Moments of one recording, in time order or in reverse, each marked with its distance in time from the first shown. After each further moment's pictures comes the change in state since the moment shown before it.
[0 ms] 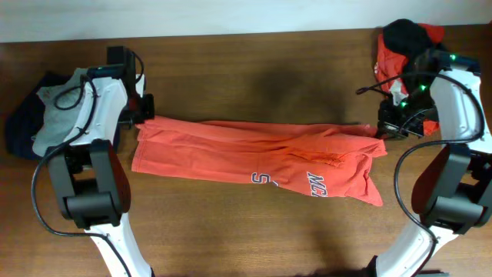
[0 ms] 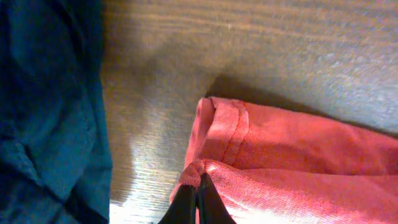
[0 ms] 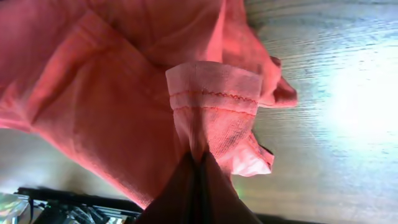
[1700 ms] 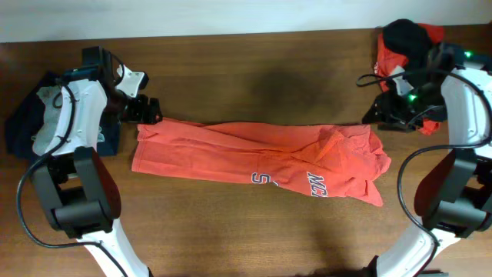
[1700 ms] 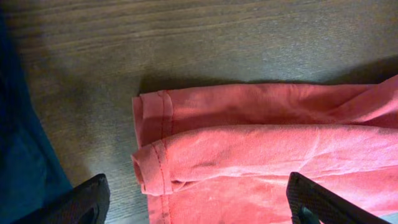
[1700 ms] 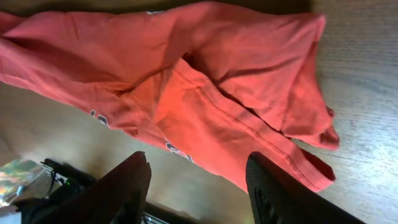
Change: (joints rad) left arm 0.088 -0.055 0.001 -0.045 0.349 0.300; right arm -0.017 -0.019 0.053 0.012 -0.228 -0.179
